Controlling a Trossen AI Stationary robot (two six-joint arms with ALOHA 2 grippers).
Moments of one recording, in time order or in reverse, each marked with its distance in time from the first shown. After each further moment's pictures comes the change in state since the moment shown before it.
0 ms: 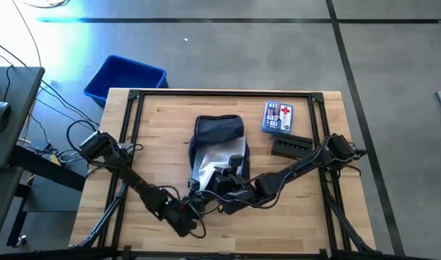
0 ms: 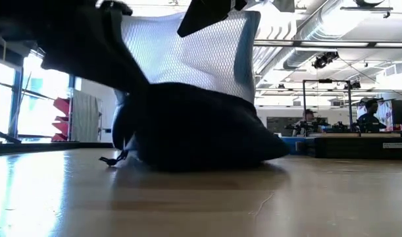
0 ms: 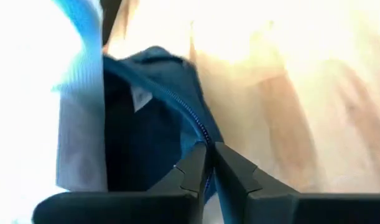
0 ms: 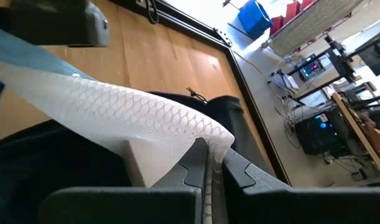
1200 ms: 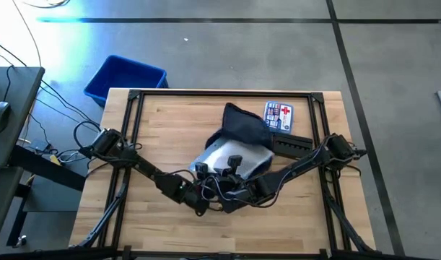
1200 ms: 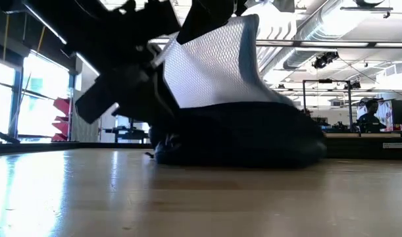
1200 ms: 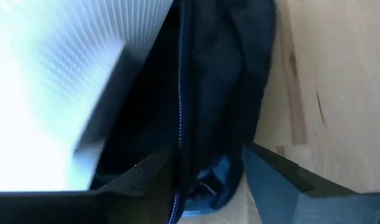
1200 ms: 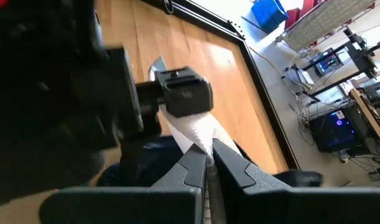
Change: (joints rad) left arm 0.228 0.069 -0.009 -0.021 0.032 -0.022; right arm -0.001 0.001 -0.002 -0.013 -0.064 0.020
